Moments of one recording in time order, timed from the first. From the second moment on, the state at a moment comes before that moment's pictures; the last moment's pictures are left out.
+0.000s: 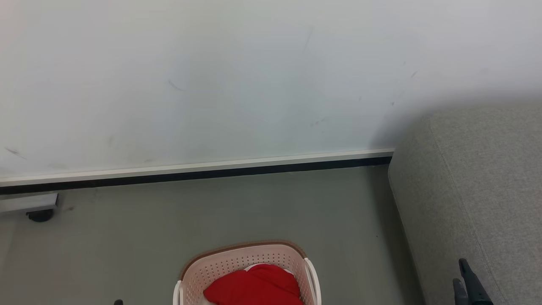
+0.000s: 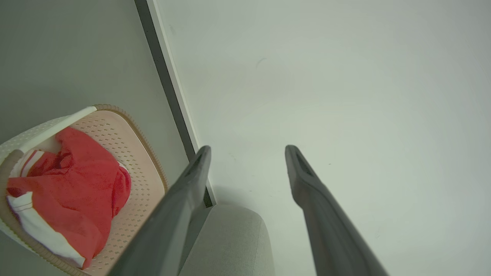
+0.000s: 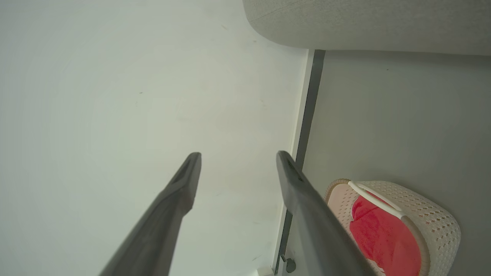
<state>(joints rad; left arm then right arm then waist) 0.15 0.04 0.01 0.03 -1.49 -0.13 -0.04 0.07 -0.06 -0.06 0.14 1.50 0.13 0.11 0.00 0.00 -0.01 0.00</state>
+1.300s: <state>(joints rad) 0.10 0.04 -0.08 -0.04 -0.83 -0.05 -0.15 0.05 -0.08 0.10 0.07 0.75 0.13 -0.06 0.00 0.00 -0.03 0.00</state>
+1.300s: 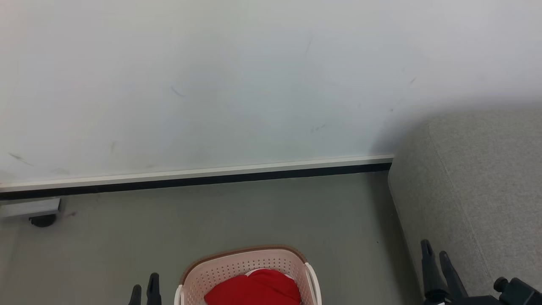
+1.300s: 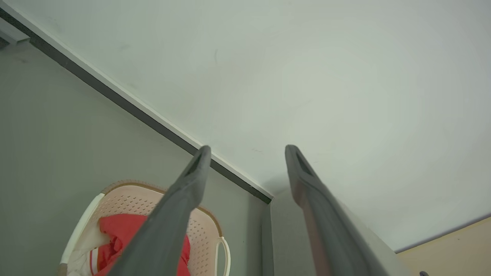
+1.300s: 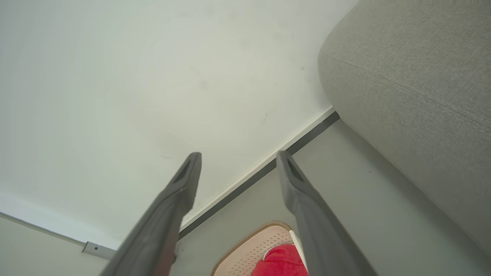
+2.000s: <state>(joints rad) 0.08 0.05 -0.11 -0.05 -0.61 -0.01 -0.19 0.05 -0.09 0.17 0.07 0.51 0.13 -0.13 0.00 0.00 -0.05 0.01</state>
